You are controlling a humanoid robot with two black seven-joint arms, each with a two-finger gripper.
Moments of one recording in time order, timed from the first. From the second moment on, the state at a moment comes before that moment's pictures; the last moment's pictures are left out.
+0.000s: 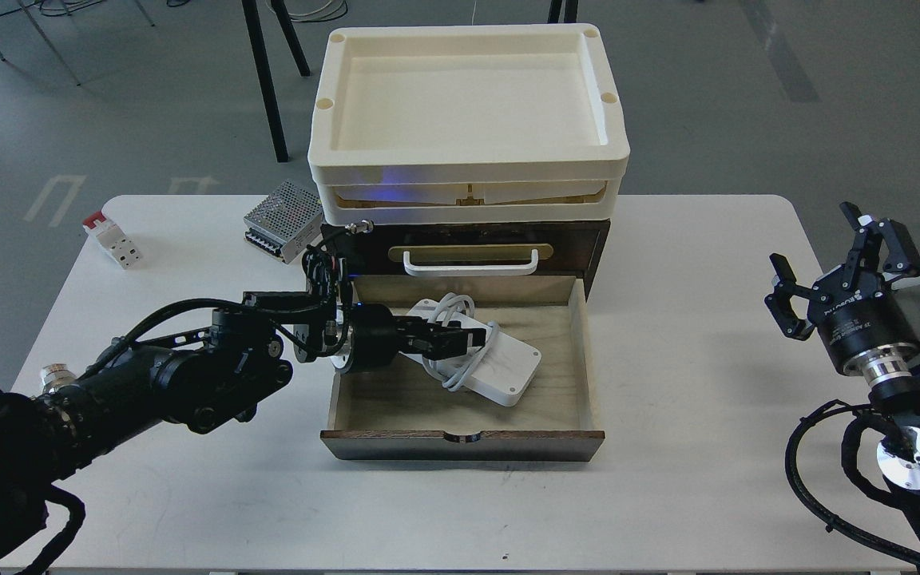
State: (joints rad) left arm -0.81 0.20 -0.26 -0.78 1.54 -0.27 -0.49; right arm 0.10 -0.39 1.30 1.19 -0.44 0.20 0.30
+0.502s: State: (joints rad) left arm -0.83 0.25 -0.26 -0.80 1.54 -0.15 -0.49; right arm 0.10 -0.39 1.31 1.19 -0.44 0.20 0.30
